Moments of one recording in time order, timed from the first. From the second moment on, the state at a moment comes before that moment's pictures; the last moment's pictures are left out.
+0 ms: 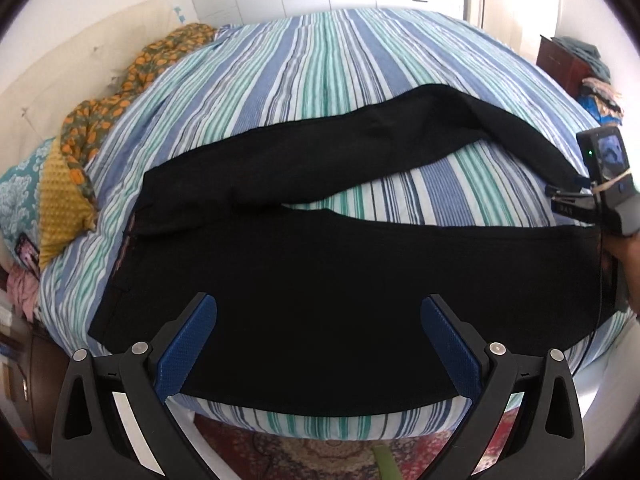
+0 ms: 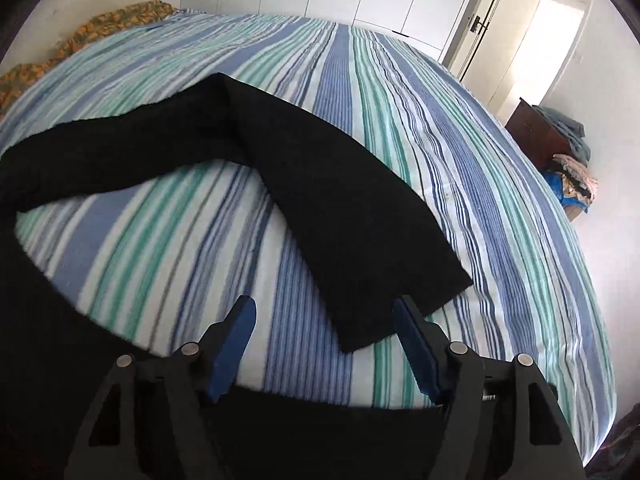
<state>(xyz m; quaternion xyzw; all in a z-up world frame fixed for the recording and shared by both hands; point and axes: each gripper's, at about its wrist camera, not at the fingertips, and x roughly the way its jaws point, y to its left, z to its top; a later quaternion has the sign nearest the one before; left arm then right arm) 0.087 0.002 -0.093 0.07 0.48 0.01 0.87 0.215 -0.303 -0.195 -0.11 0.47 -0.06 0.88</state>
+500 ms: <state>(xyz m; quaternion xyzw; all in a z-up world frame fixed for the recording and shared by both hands) 0.134 -0.003 -0.066 0.05 0.45 0.00 0.89 0.254 -0.366 -0.079 -0.15 0.42 -0.05 0.89</state>
